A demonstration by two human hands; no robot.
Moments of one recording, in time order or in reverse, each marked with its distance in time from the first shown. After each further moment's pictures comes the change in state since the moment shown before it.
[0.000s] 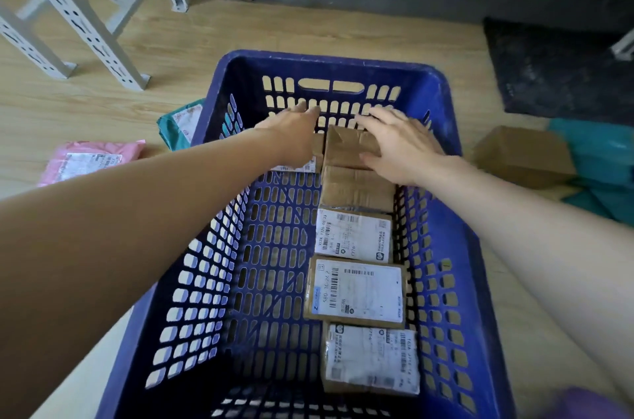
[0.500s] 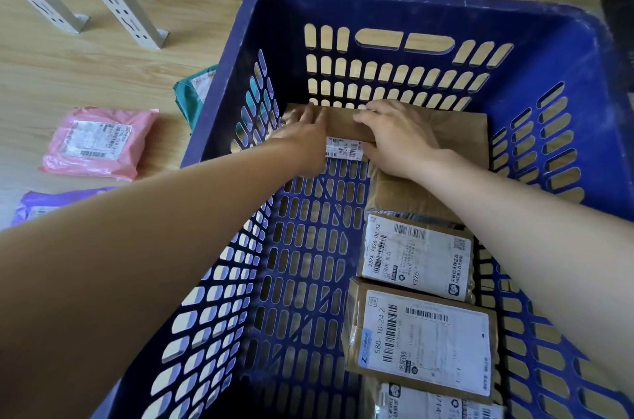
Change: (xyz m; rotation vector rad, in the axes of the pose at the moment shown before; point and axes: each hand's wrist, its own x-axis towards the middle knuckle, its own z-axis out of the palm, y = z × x) left_hand 0.058 -0.065 0.084 0.017 -0.151 -0.201; right_hand 0.102 -0.028 0.107 0.011 -0.019 -0.094
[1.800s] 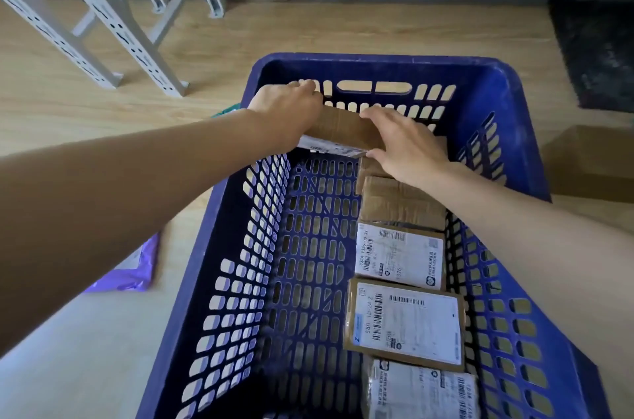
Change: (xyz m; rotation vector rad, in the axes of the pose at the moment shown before) left_hand -0.059 0.000 -0.099 0.582 0.434 0.230; right_hand -0.047 -0.004 -0.065 0.146 0.164 0.044
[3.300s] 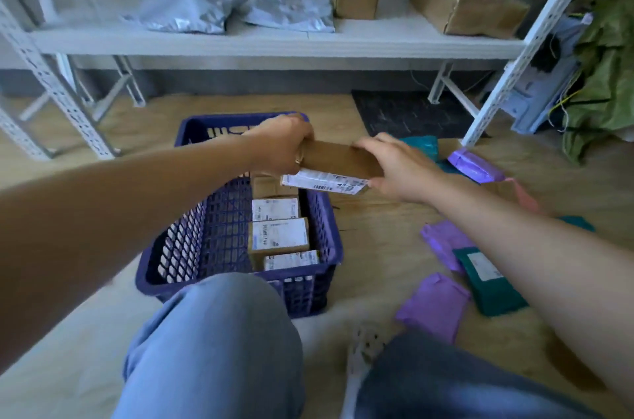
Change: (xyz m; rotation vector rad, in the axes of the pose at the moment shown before) left_hand -0.231 0.148 -0.239 -0.495 0.179 0.295; right_hand -0.371 -0.051 -0.234 -0.120 0.075 0.201
